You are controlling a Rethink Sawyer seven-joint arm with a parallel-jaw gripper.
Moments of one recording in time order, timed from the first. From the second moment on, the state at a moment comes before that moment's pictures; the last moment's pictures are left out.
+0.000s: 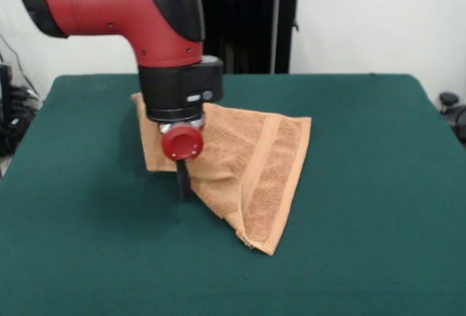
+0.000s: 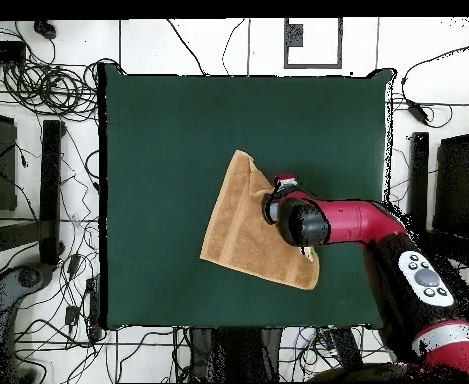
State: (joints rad) arm -0.64 -0.48 0.38 1.62 -0.63 0.31 3.20
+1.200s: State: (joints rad) arm -0.32 -0.61 0.25 1.60 -0.62 0.42 3.20
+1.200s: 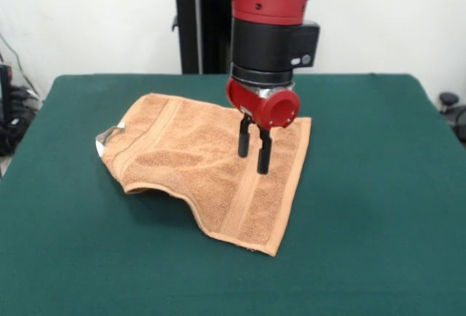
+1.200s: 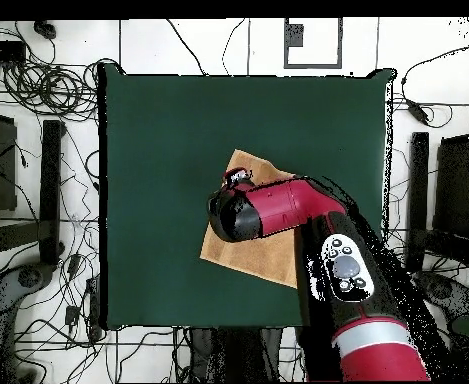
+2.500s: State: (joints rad) arm -0.35 -0.48 0.18 1.42 -0.62 0.57 3.20
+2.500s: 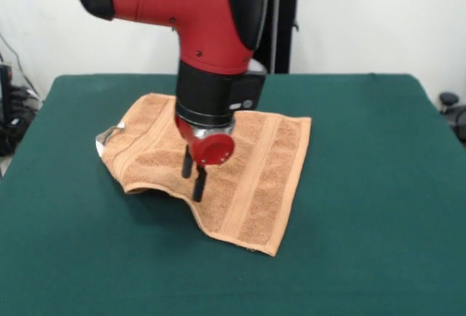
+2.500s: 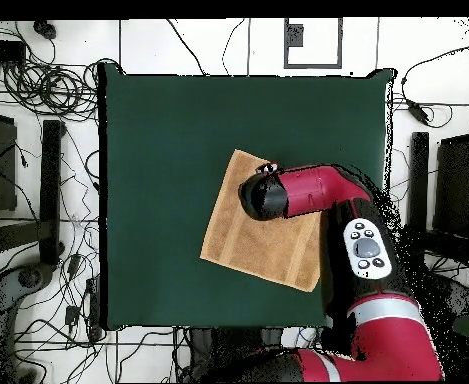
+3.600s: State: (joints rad) arm -0.53 -0.30 0.21 1.12 -0.62 0.69 2.98
